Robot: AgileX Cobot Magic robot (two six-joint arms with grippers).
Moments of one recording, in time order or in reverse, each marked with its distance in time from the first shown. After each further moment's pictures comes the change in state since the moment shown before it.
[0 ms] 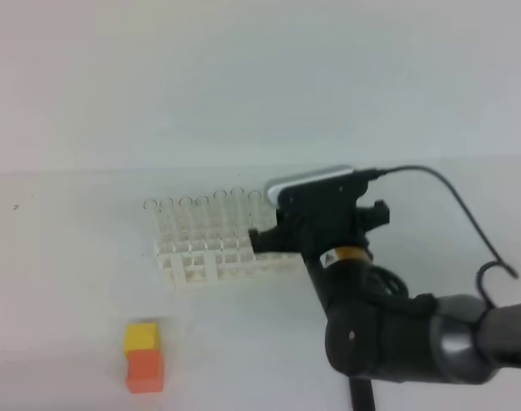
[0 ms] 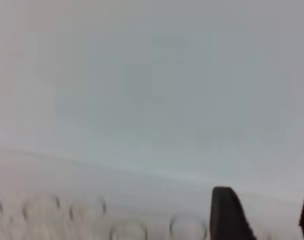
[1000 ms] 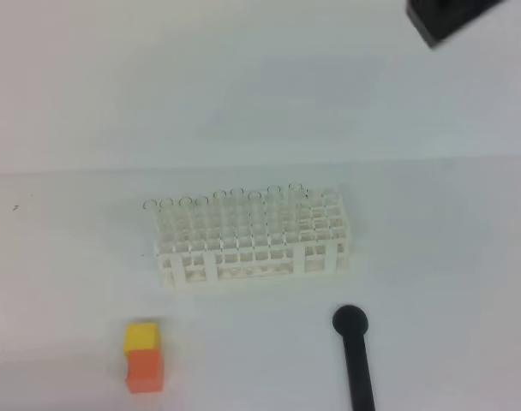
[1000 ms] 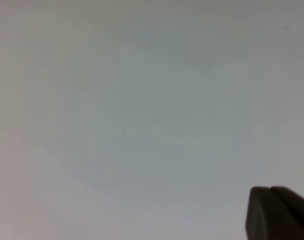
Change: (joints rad) left arm 0.000 0.000 0.000 0.000 0.000 0.000; right arm -0.006 -0.795 0.007 -0.573 0.277 -0.395
